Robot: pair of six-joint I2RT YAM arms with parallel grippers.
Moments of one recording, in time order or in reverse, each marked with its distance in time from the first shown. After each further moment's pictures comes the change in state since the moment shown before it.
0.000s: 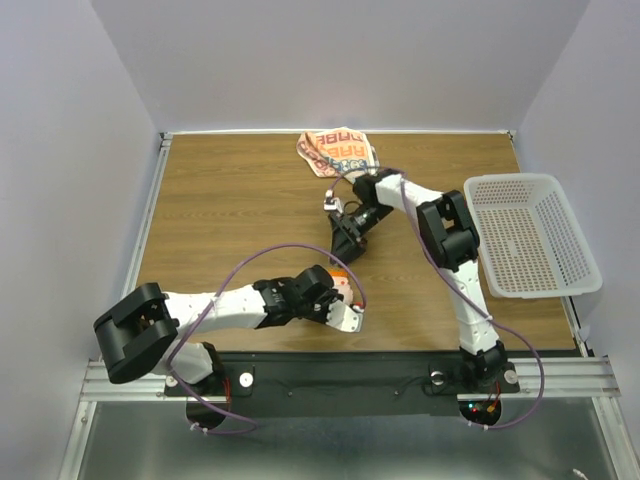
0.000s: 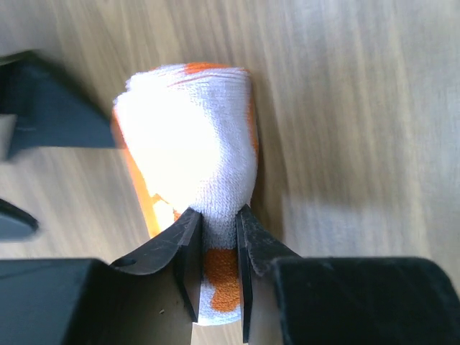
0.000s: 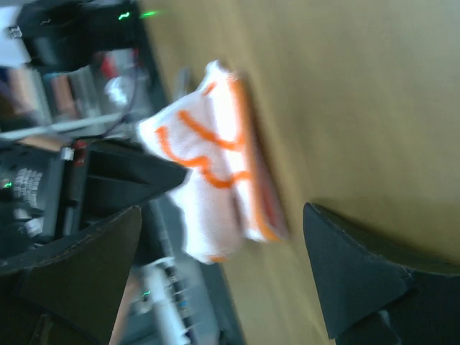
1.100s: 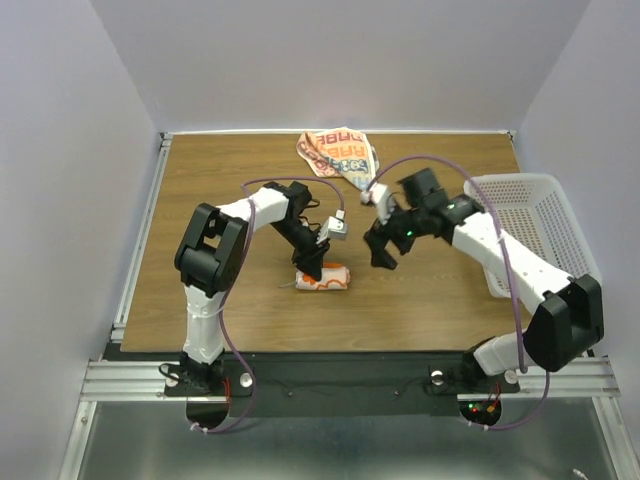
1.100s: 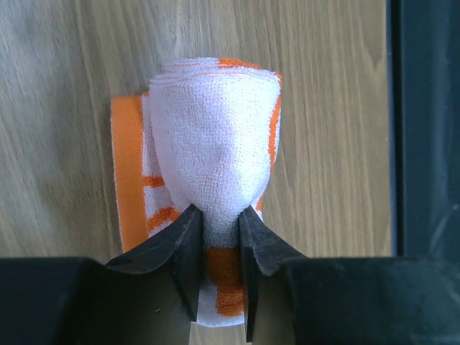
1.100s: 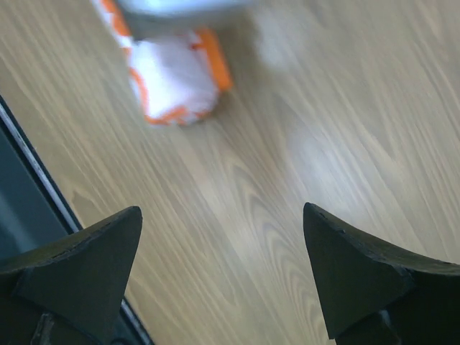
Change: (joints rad) left arm 0.576 0.684 0.792 -0.838 0.860 0.196; right arm -0.030 -0.998 -0.642 0.449 0.669 -0.016
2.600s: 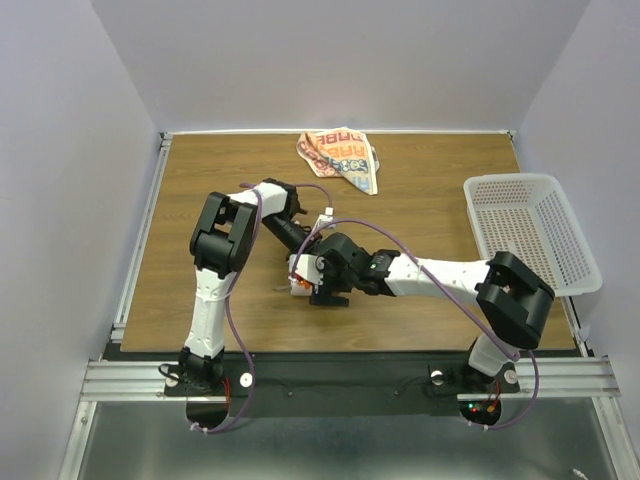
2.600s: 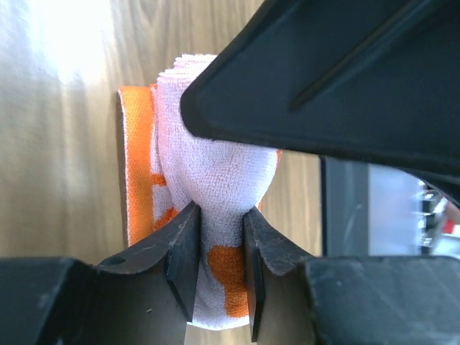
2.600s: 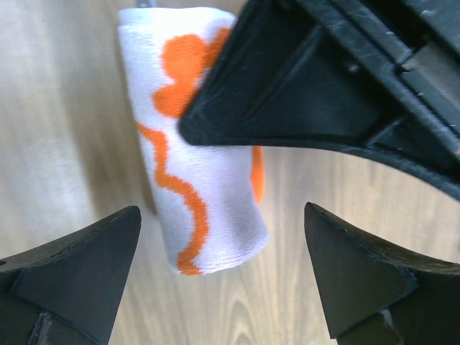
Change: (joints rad) left arm 0.080 0.239 0.172 -0.329 0.161 0.079; right arm 0.562 0.238 -0.190 0.545 0.482 -0.214
